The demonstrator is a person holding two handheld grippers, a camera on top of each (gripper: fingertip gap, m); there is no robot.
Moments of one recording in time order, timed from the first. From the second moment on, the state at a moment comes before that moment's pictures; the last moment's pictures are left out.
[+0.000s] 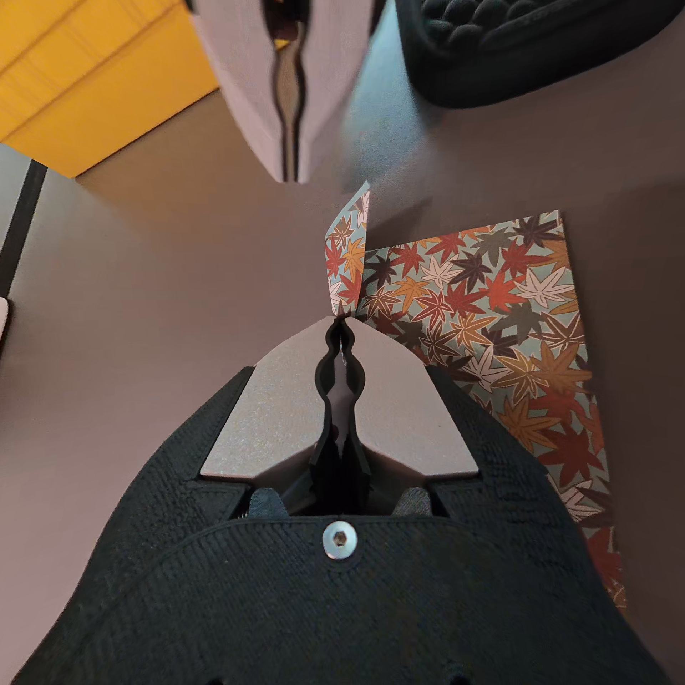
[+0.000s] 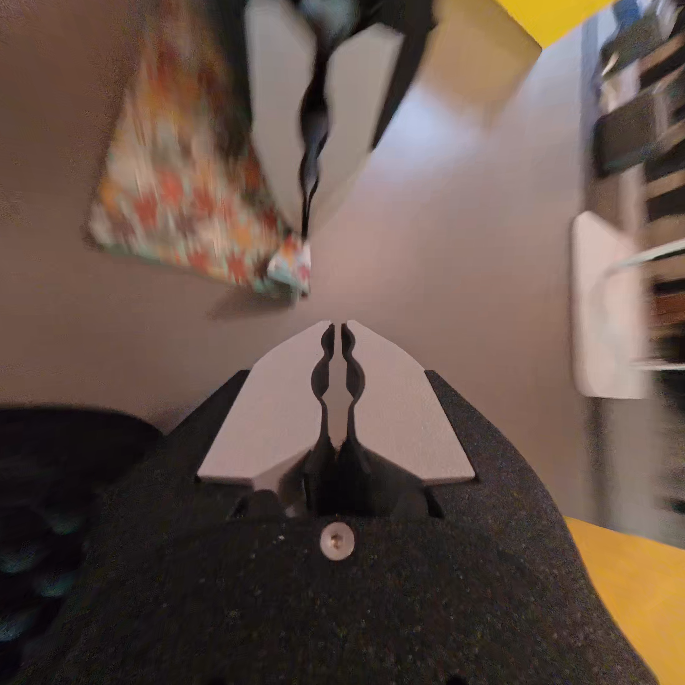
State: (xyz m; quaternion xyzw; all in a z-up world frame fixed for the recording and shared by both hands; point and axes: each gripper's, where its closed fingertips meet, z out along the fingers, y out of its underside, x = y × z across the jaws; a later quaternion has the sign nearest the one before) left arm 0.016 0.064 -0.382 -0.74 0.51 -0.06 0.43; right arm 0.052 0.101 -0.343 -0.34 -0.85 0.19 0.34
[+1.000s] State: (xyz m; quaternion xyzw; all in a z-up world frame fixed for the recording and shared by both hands) left arm 0.019 0.061 -0.381 -0.70 0.54 0.03 0.47; right arm 0.068 0.080 -0.379 -0.57 -0.65 0.27 -0.44
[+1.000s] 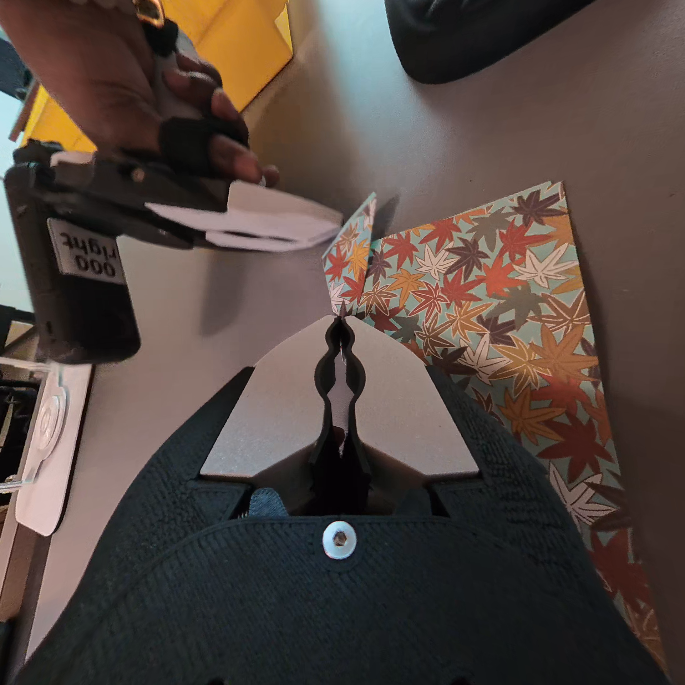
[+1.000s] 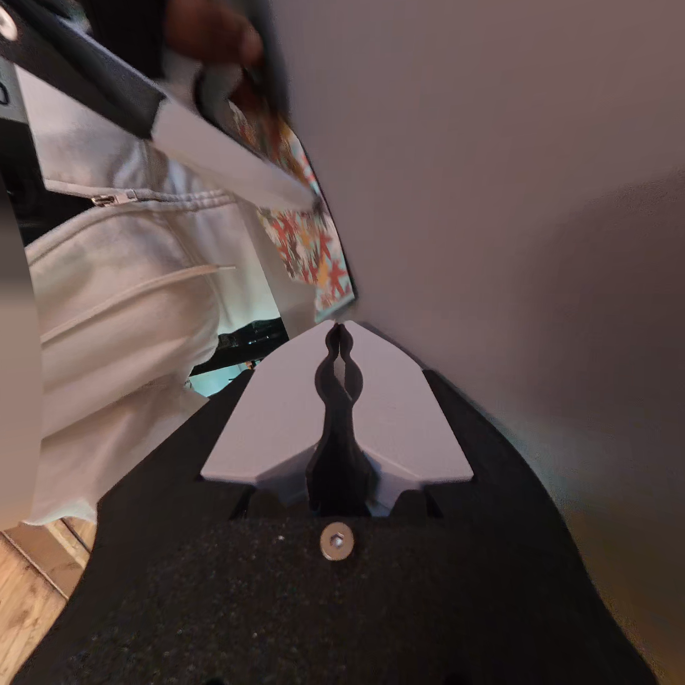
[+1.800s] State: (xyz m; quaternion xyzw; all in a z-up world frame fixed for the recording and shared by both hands) left arm 0.020 0.060 -0.381 -0.74 0.51 -0.05 0.43; right arm 0.068 0.082 -0.379 -0.58 -0.69 0.29 -0.33
